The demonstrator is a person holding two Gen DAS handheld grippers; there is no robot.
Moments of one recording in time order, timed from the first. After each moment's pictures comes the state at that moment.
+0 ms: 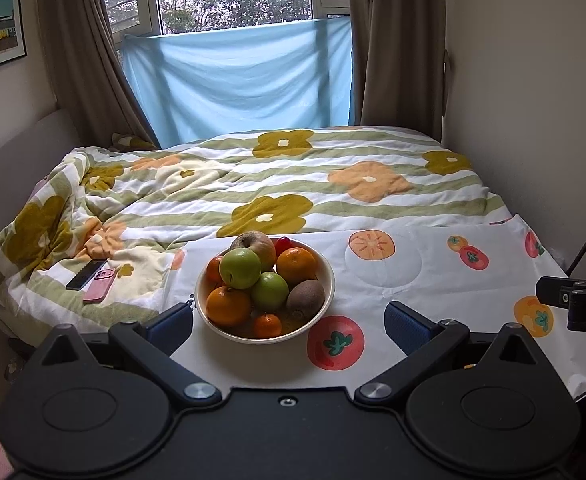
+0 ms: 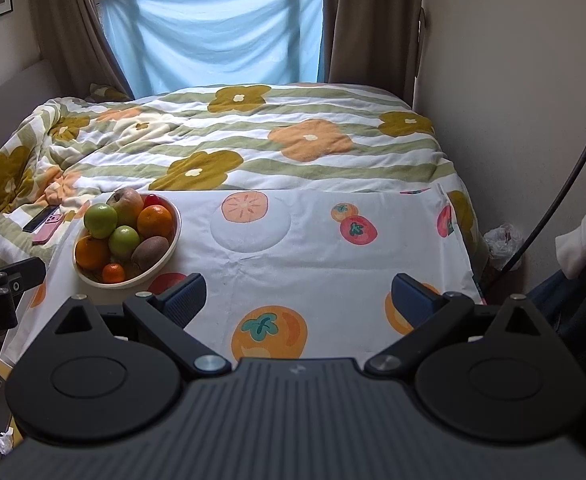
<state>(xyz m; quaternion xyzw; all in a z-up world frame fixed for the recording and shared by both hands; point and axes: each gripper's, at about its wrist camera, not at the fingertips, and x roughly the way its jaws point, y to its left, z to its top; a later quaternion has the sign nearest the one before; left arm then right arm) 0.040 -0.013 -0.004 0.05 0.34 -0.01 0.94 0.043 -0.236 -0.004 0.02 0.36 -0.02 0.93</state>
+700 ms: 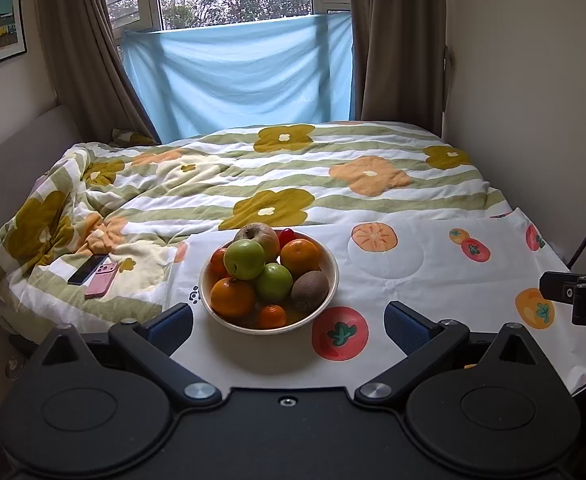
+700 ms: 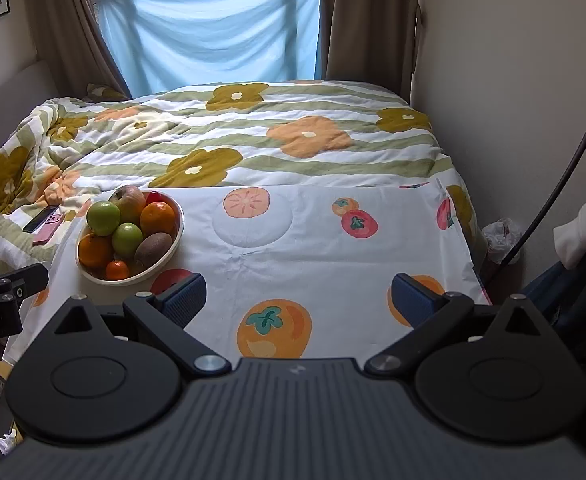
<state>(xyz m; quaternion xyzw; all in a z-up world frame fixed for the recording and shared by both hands) 0.038 -0.013 -0.006 0.05 0.34 -0.01 0.94 0.041 -0.233 -0.004 0.02 0.37 -0.02 0.93</state>
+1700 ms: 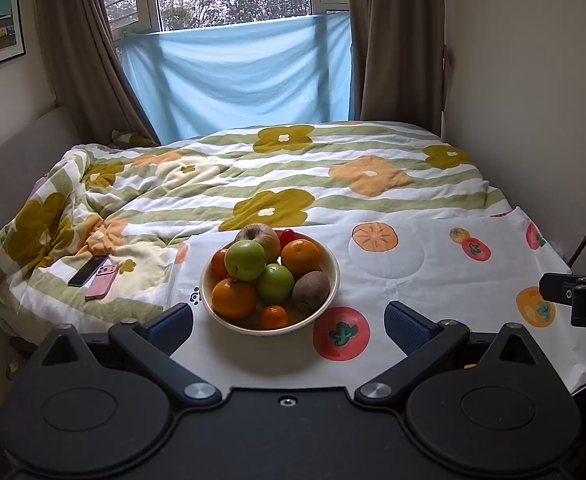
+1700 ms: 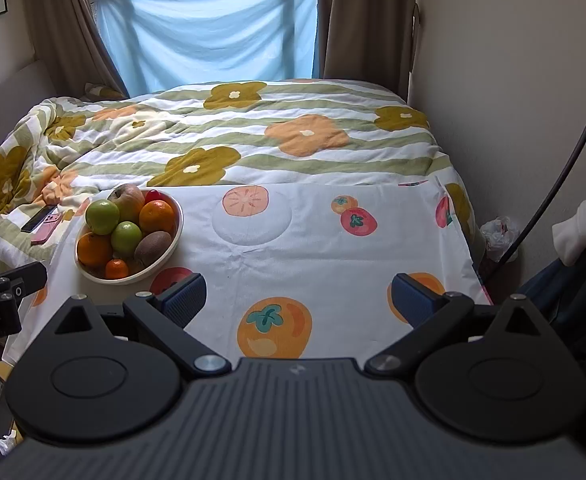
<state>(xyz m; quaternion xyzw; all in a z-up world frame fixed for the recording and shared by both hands) 0.036 -0.009 -0.007 0.05 0.34 -0.01 0.94 0.041 -0.233 -0.005 0.02 0.37 -0.02 0.93</state>
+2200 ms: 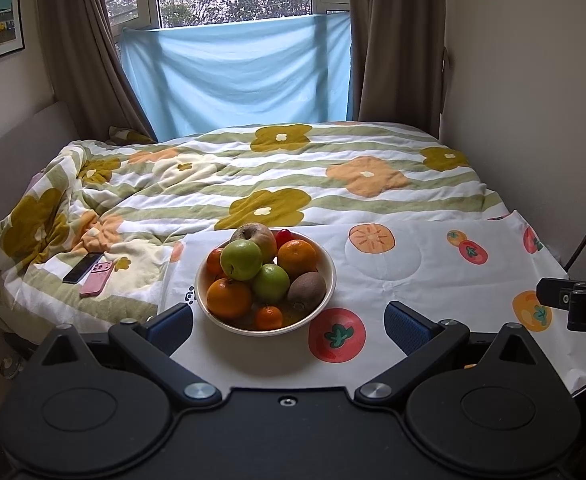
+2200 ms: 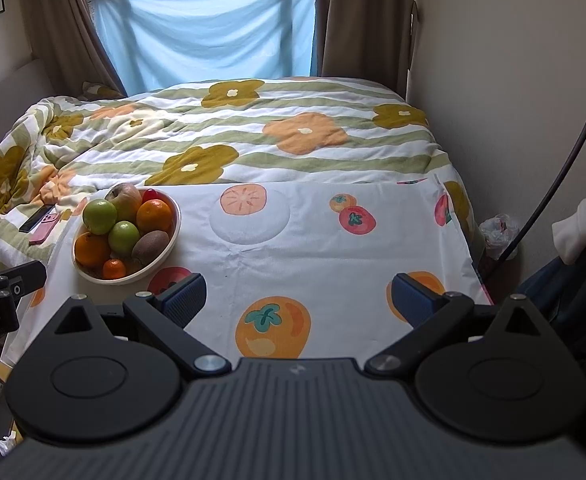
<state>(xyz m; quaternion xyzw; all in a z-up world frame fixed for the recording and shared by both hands) 0.041 -0.007 -0.008 0.05 0.34 -0.02 0.94 0.040 -0.233 -0.005 0.02 0.37 -0.02 0.93</state>
